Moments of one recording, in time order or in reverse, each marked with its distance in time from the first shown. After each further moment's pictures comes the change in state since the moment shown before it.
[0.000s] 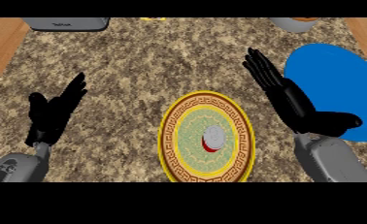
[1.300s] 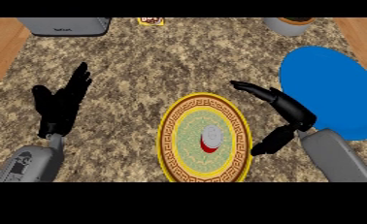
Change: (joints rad) left arm -0.043 -0.127 0.080 -0.013 -0.064 0.066 0.000; right arm -0.058 -0.084 0.073 0.267 0.440 0.171 -0.321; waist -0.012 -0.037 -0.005
